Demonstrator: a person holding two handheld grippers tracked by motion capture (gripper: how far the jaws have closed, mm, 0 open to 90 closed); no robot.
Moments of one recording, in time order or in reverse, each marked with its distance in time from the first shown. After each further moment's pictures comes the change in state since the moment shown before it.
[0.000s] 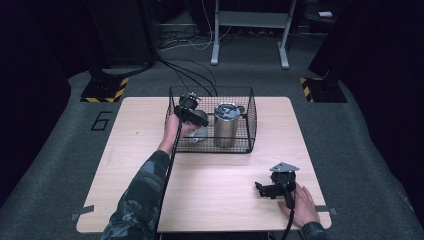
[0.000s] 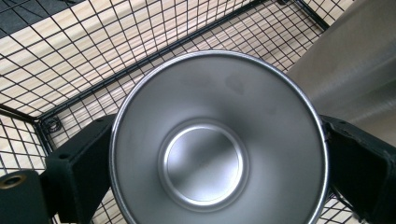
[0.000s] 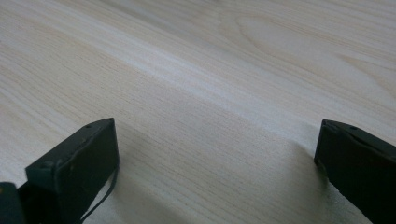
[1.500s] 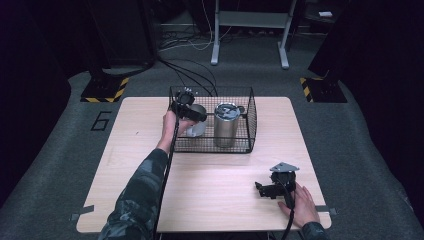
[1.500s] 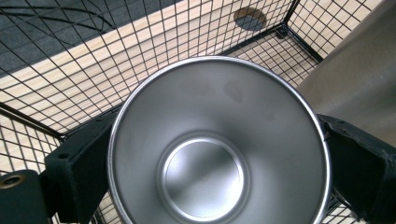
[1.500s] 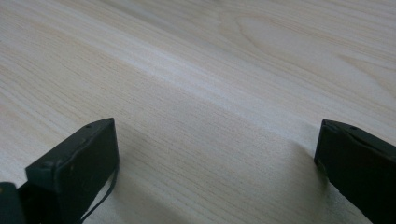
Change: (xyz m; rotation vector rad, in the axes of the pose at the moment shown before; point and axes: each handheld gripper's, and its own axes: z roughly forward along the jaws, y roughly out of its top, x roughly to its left) left arm 0.005 0.005 -0.017 -0.093 0.013 -0.015; right arm 0.000 0.000 0.000 0.000 0.001 0.002
